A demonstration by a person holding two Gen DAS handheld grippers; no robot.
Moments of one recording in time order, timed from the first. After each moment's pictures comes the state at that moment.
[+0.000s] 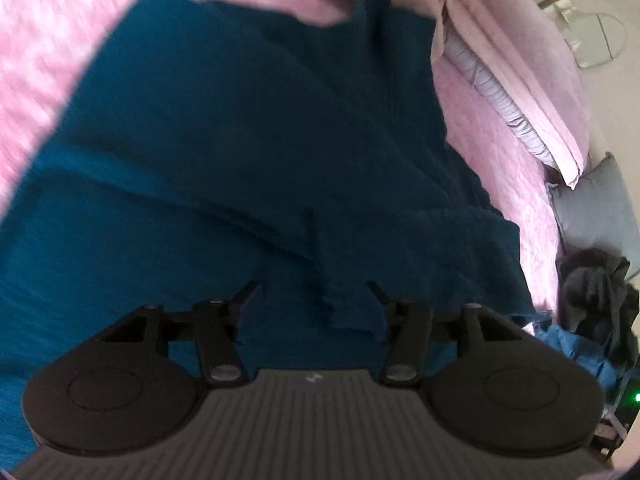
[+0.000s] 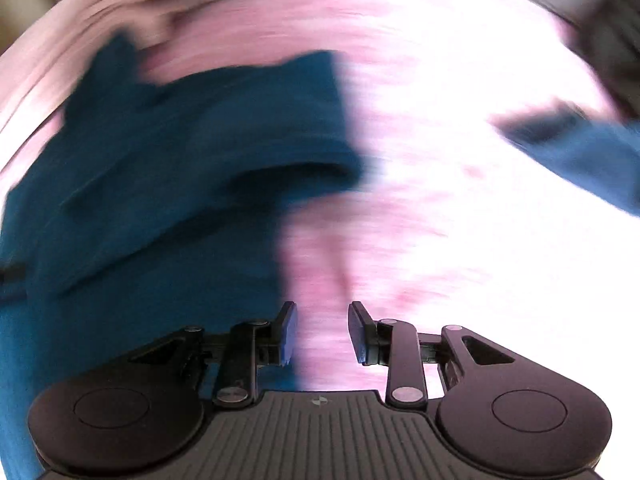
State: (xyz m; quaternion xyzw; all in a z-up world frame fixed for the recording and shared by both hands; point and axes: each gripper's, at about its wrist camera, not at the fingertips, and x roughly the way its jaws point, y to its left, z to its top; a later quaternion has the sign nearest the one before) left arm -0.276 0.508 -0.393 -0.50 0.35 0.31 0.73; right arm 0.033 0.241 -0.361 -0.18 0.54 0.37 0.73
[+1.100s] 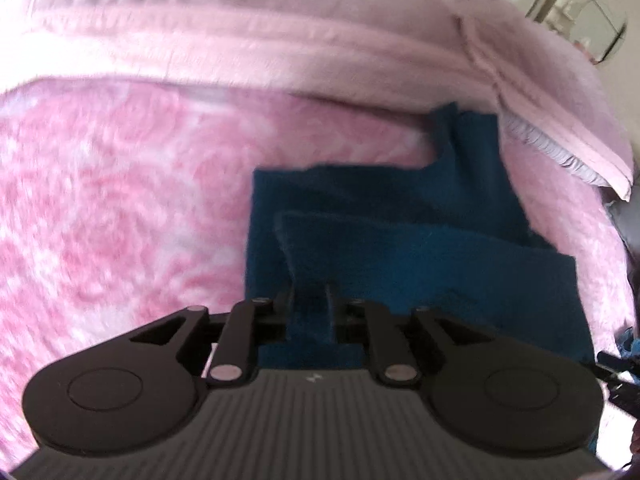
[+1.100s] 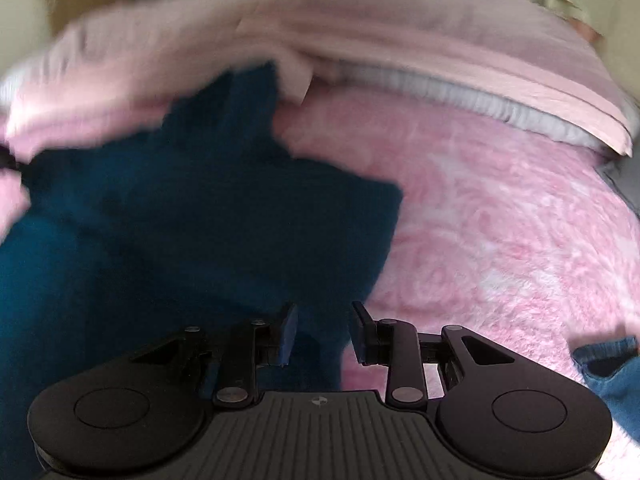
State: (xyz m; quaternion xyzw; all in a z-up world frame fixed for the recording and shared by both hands) left arm -0.341 0.596 -0.352 -0.35 0.34 0.40 0.77; right arm -0.023 0.331 -0.375 -0.31 0.33 0.54 0.71
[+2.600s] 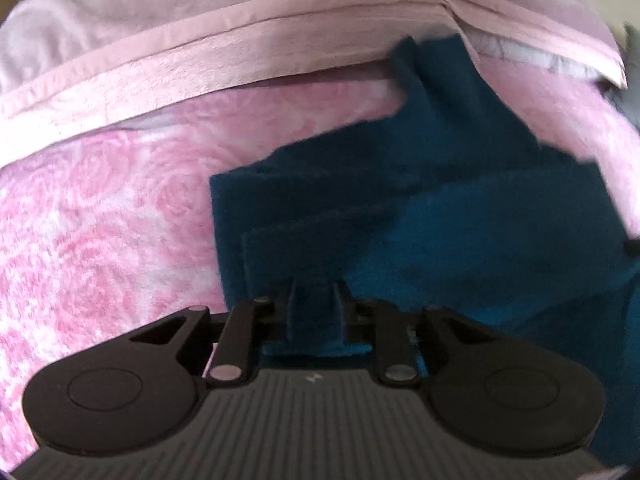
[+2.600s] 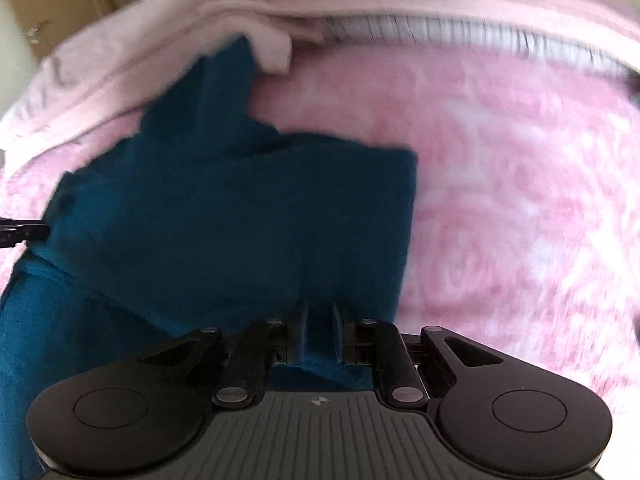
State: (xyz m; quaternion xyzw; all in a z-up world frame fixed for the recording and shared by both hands) left arm -0.296 0.589 -0.362 -0.22 0.42 0.37 0.80; right arm 0.024 0.364 -0.381 -0.22 0.42 0.56 0.68
